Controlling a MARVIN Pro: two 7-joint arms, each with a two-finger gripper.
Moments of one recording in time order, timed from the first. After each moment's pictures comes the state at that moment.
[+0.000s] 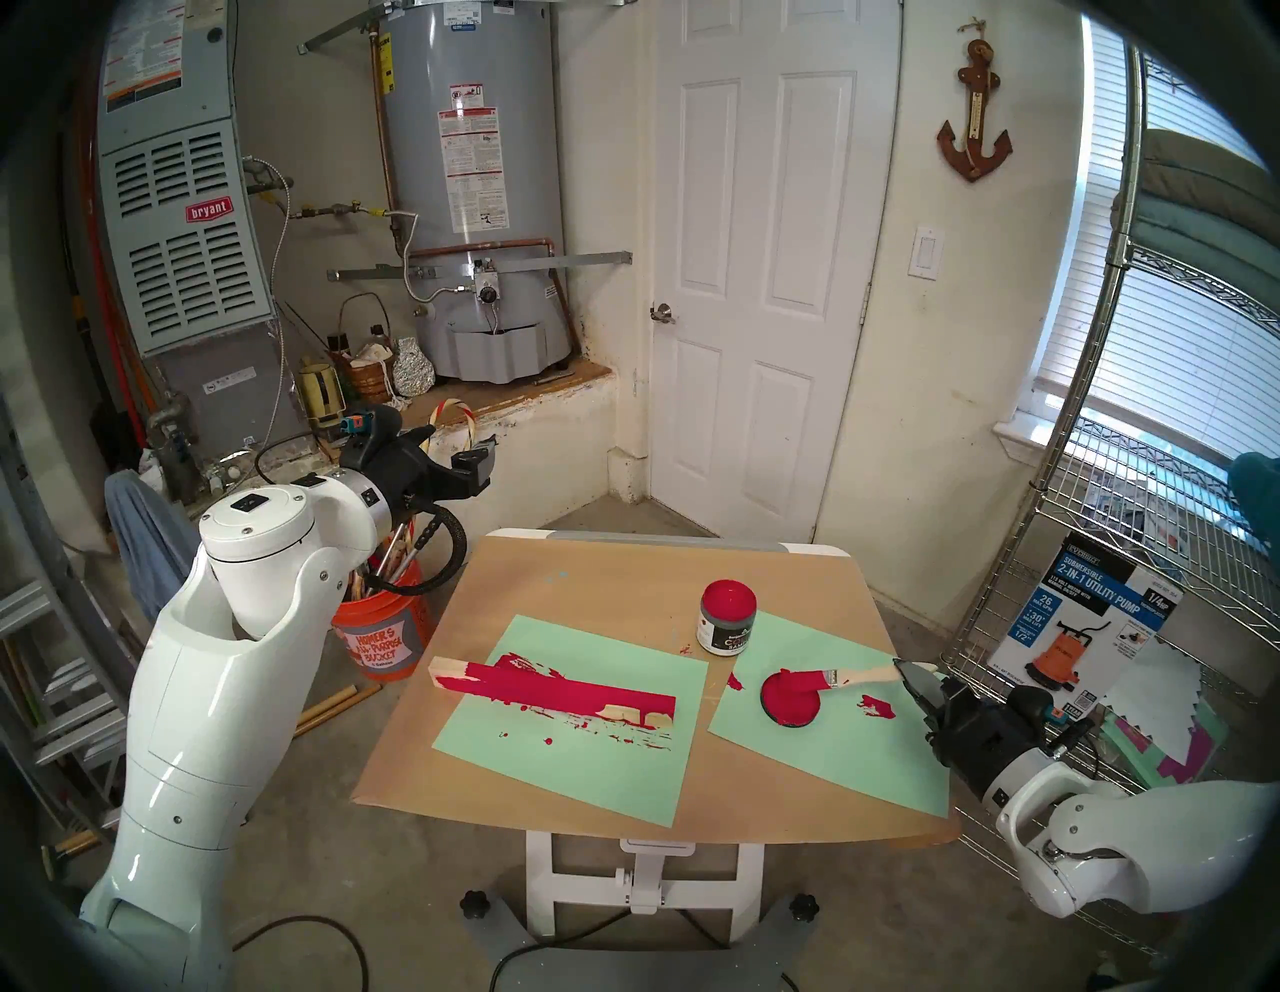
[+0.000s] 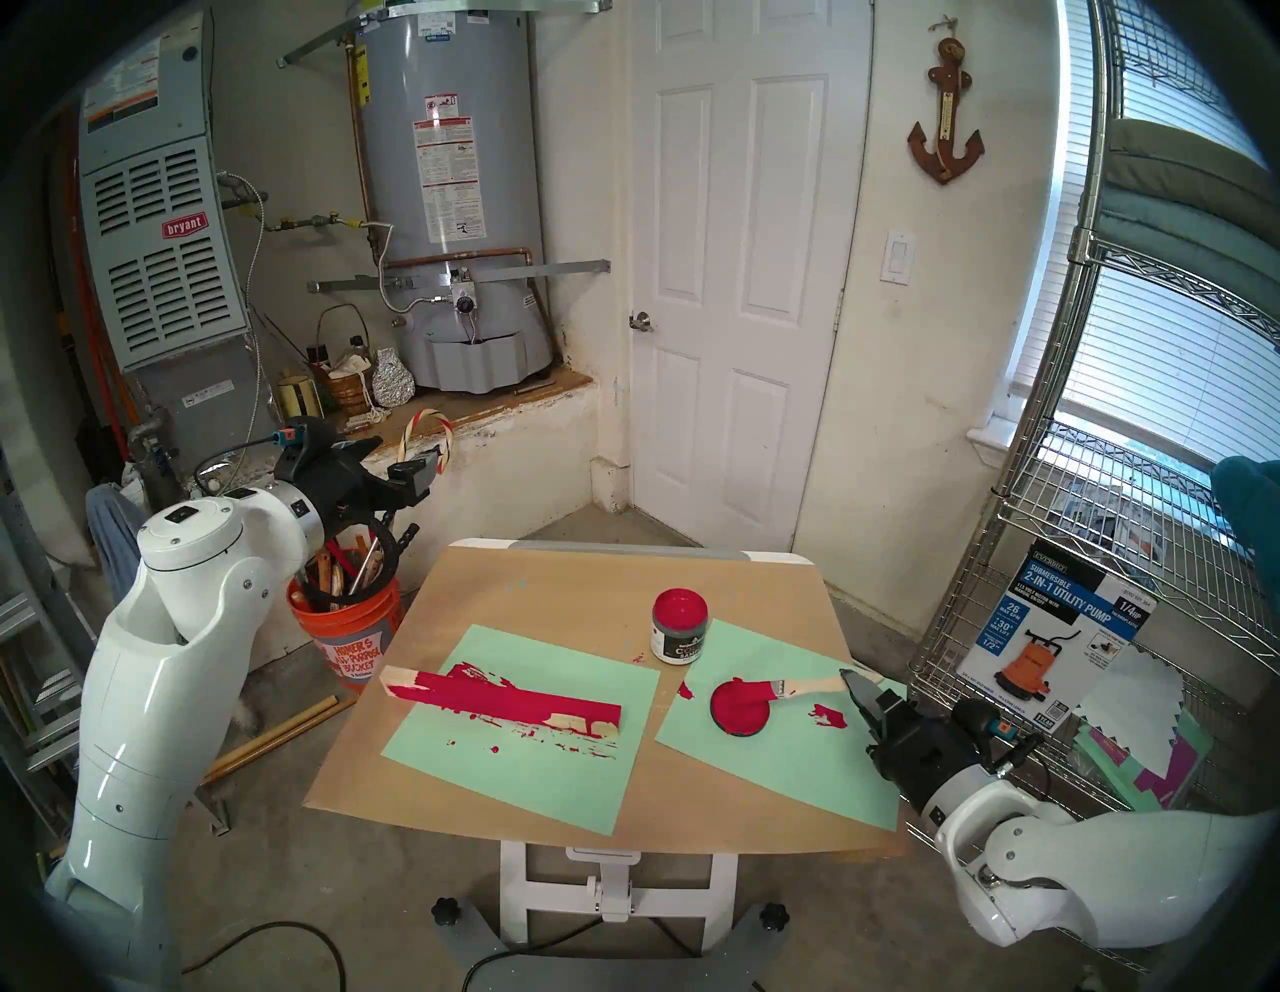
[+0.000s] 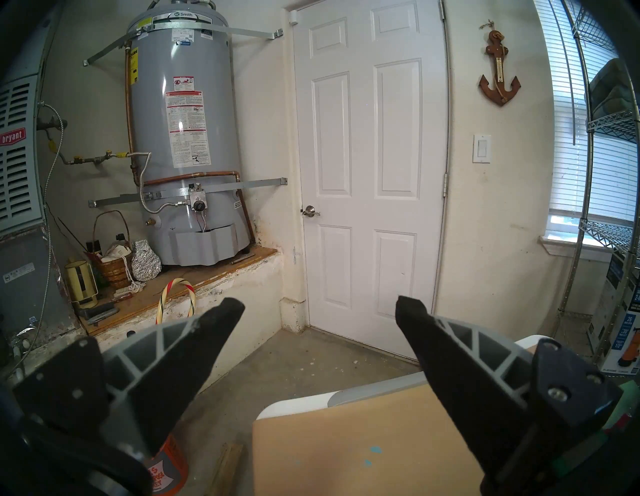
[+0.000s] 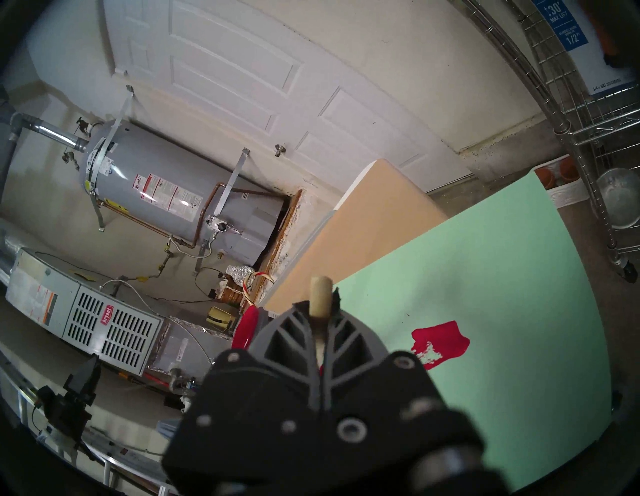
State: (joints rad) left arm 1.46 -1.06 -1.60 -1.98 -0.54 0.56 -0.07; right arm -2.10 -0.14 1.15 -2.06 2.18 -0.62 0.26
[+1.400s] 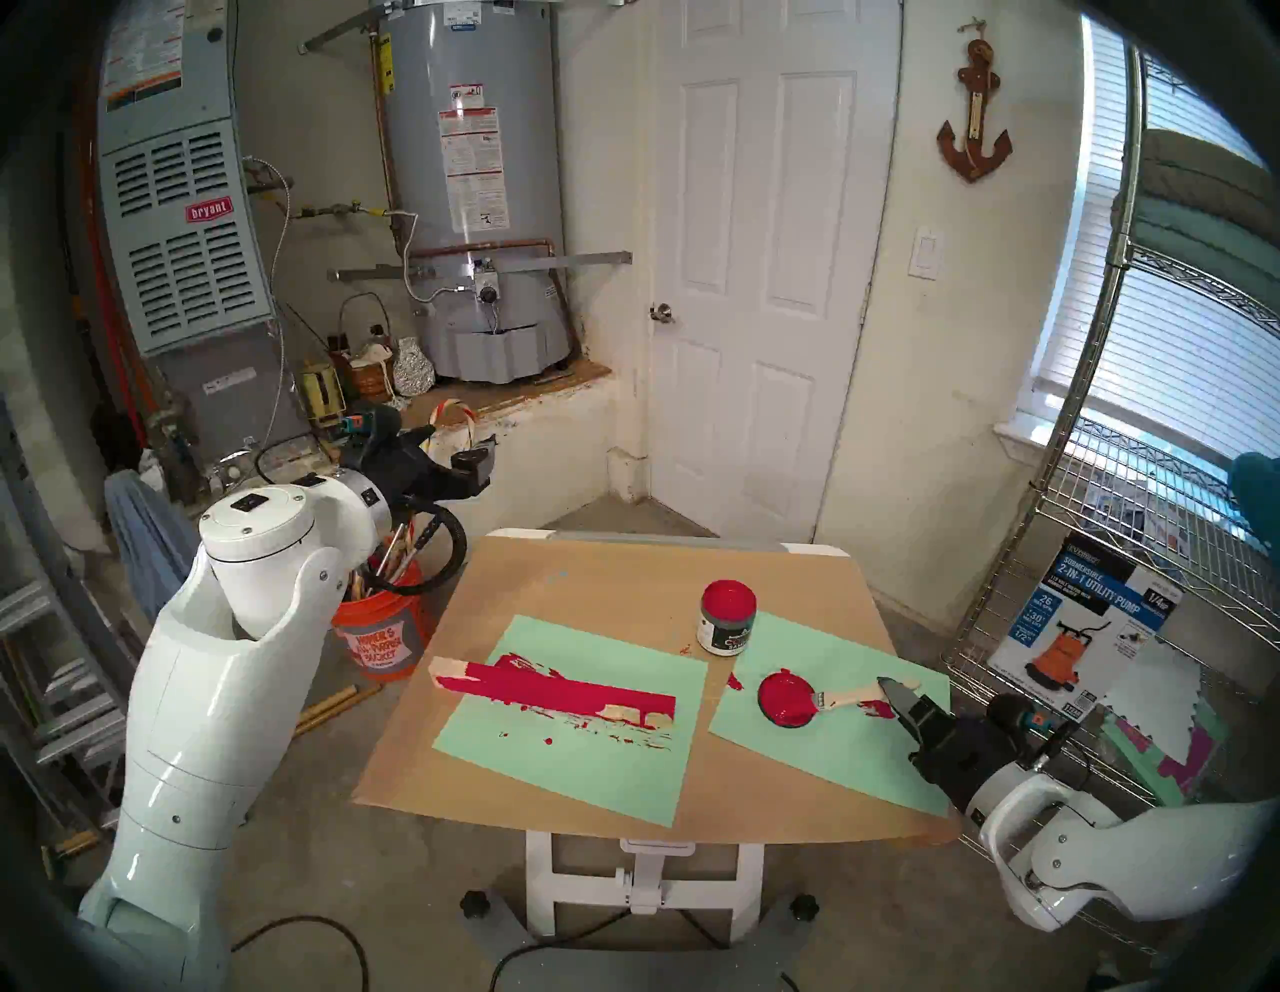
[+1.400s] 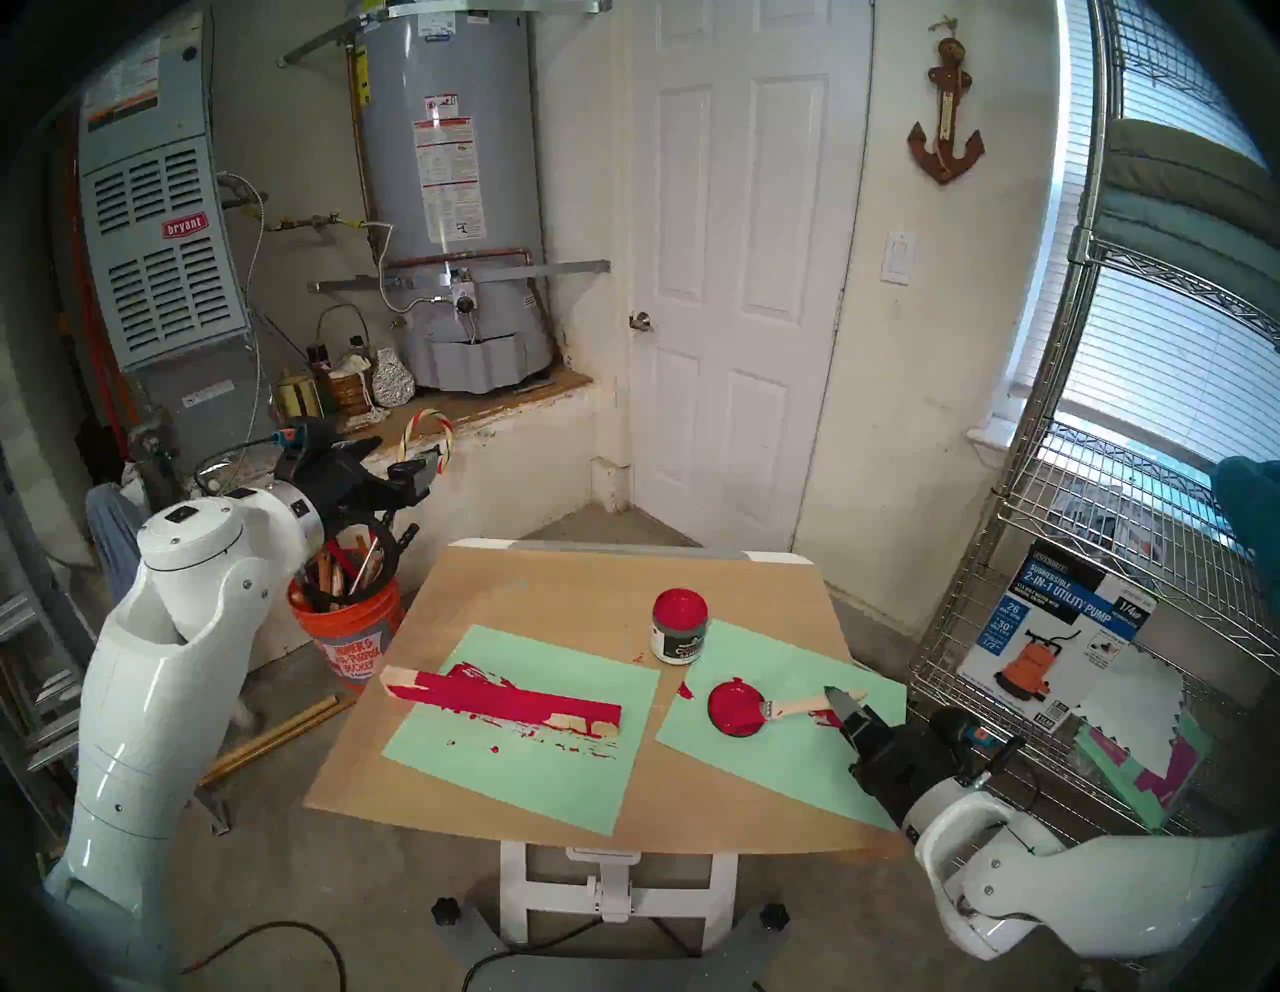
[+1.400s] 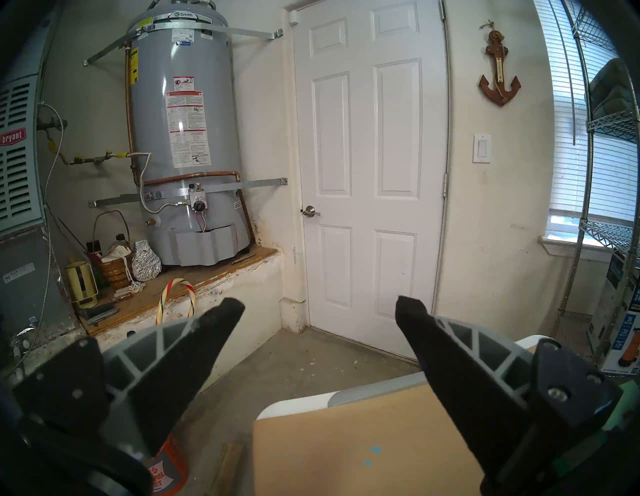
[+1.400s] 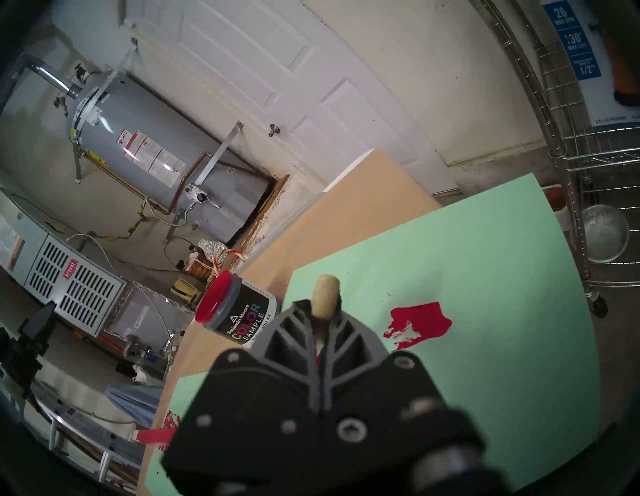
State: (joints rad) left arm 1.46 -1.05 -1.60 -1.98 -0.55 0.56 -0.06; right arm -2.05 -0.22 1.10 -2.08 1.87 -0.61 0.00
